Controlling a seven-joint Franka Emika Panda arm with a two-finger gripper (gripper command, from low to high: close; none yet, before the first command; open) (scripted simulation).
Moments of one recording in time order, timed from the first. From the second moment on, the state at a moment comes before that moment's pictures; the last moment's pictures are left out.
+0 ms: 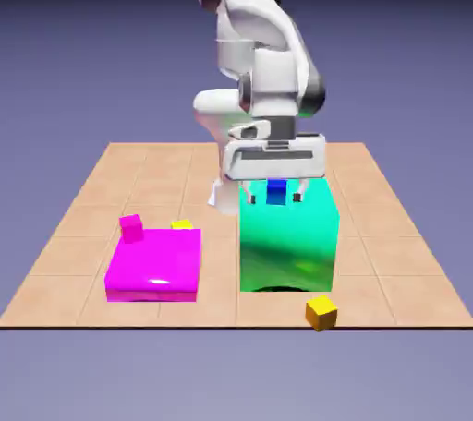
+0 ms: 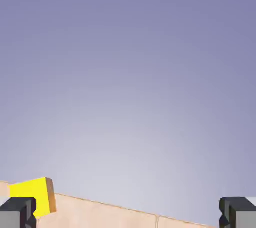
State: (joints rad) arm 0.08 -0.02 0.09 -2.22 -0.08 2.46 0.77
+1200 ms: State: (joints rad) arm 0.21 1.09 0.27 -1.05 -0.25 1.31 0.82
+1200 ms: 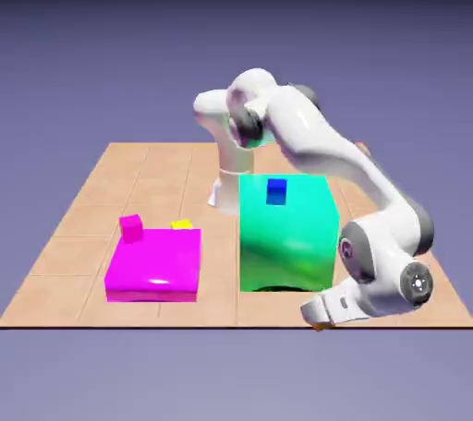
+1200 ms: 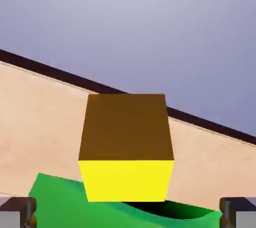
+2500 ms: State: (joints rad) arm -0.21 0.47 -0.55 -1.89 0.37 1.48 0.96
